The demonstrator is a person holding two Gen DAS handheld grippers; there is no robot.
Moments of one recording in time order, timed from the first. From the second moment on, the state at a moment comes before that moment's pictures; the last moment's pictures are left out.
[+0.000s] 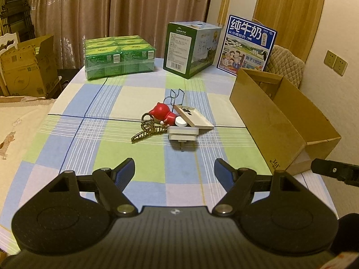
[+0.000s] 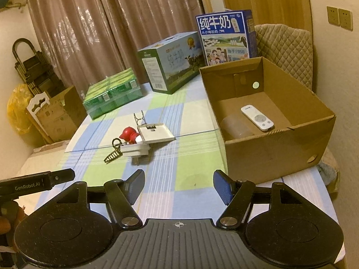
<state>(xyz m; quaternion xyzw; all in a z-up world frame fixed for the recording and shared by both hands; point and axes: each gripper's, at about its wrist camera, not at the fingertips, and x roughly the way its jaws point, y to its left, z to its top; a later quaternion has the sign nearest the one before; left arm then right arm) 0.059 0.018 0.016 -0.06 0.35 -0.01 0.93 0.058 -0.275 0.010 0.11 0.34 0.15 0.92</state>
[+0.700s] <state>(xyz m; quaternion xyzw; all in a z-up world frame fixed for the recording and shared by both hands) 0.098 0.031 -0.014 -0.05 0.37 -0.01 0.93 0.090 -0.256 -0.014 0.11 0.36 0.16 0.91</state>
